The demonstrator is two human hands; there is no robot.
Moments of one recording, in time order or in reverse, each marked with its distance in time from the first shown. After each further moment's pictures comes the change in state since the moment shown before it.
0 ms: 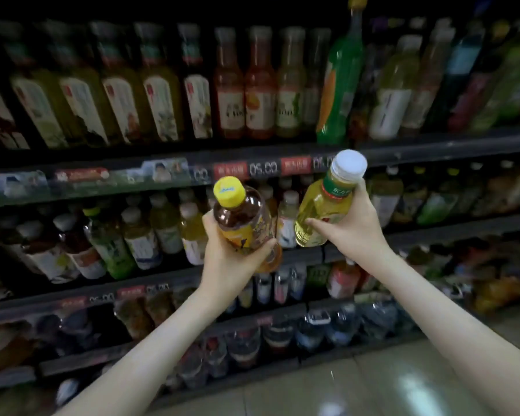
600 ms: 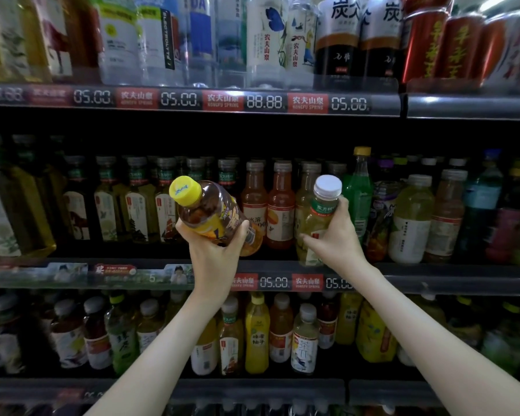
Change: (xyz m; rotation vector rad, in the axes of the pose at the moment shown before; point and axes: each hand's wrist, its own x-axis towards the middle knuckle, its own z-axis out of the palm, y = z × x) left_hand 0.149 0.071 -0.003 0.054 0.646 0.288; right_hand 0.176 -0.044 -0.004 -0.037 -0.001 -0.281
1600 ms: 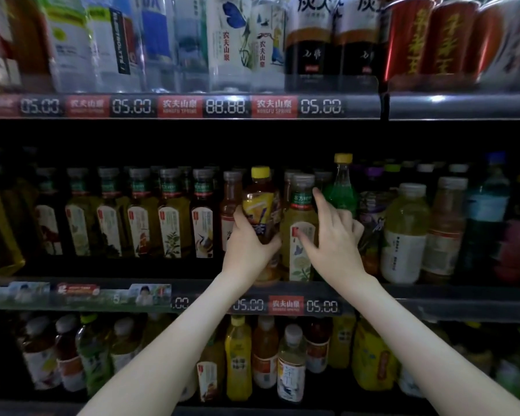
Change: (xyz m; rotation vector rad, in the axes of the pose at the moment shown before) left_hand 0.015 -0.024 0.107 0.414 -0.435 -0.100; right_hand 0.027 0.043 -0.017 -0.409 0.124 -0.270
